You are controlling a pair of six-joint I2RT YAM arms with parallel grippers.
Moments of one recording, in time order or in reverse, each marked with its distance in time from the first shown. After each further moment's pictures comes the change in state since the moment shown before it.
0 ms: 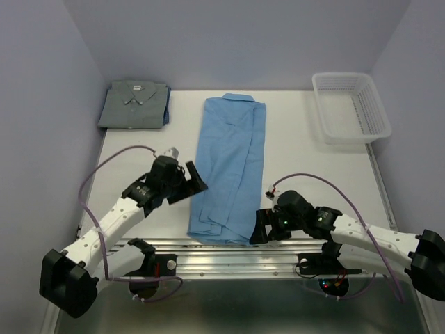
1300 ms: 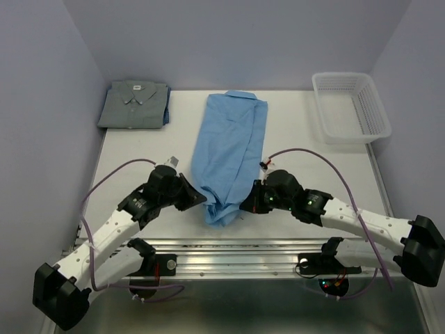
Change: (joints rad) left arm -0.105 -0.214 -0.337 -0.003 0.154 -0.295; right arm 0.006 0.168 0.184 0.150 0.219 0.131
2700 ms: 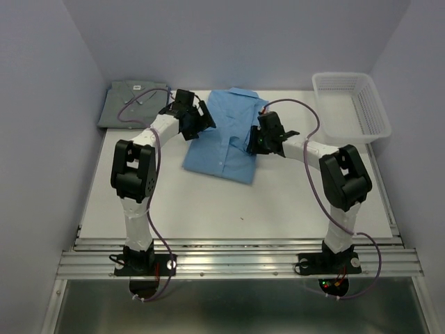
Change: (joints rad) left arm 0.271 1.227 1.120 0.050 -0.082 0.345; right arm -0.472 0.832 0.694 -0.012 0.105 -0.418
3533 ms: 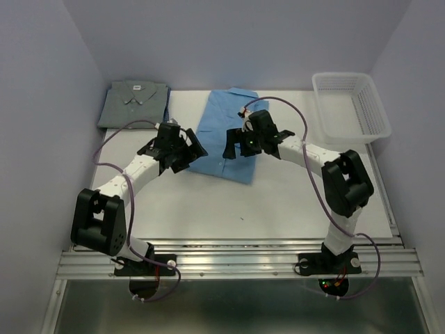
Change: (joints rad) left arm -0.030 -0.586 -0.629 0.097 -0.021 -0.087; right arm 0.090 -0.081 0.026 -0.024 -0.315 -0.130
